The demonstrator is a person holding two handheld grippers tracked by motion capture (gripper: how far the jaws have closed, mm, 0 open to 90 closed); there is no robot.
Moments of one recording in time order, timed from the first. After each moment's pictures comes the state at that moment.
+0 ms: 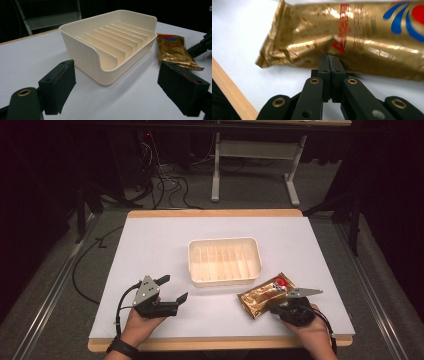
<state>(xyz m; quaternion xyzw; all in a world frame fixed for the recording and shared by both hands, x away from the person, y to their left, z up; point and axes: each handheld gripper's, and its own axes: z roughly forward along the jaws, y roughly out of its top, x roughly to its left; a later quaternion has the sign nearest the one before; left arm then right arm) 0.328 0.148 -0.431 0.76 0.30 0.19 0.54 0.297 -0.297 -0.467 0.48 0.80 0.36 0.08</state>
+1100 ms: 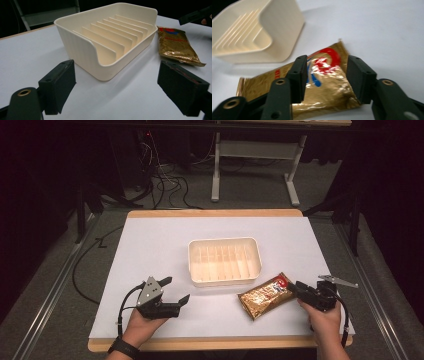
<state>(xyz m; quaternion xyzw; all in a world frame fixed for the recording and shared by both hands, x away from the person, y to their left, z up) 0.329 0.141 -0.437 0.77 0.29 0.19 0.53 0.321 -0.364 -0.458 0.62 0.62 0.46 0.13</state>
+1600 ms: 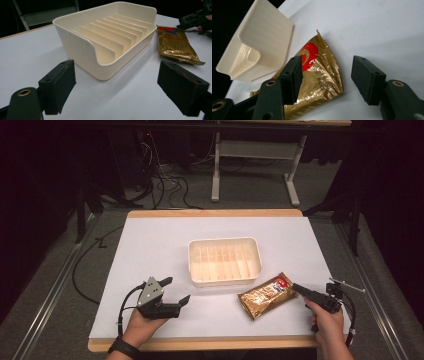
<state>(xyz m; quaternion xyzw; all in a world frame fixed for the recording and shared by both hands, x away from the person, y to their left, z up) 0.329 0.141 -0.437 0.78 0.29 0.19 0.53 0.326 -0.393 -0.487 0.69 0.53 0.50 0.01</state>
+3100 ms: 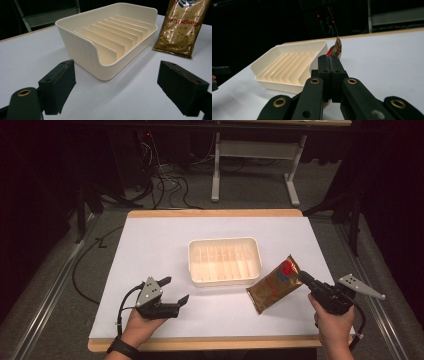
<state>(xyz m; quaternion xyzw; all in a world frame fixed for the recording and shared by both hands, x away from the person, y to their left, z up) 0.328 0.143 -0.435 0.77 0.29 0.19 0.53 0.285 -0.352 -0.398 0.50 0.61 0.57 0.23</state>
